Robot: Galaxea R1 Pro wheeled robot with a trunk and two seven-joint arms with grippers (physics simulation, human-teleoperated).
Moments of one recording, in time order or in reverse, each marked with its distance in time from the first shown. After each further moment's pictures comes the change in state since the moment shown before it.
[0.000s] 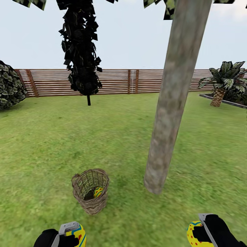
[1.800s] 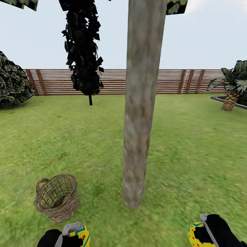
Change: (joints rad) left arm 0.000 -0.028 0.000 0.003 0.006 0.007 -0.010; right arm 0.000 -0.008 -0.003 0.000 -0.003 0.020 0.000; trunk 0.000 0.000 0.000
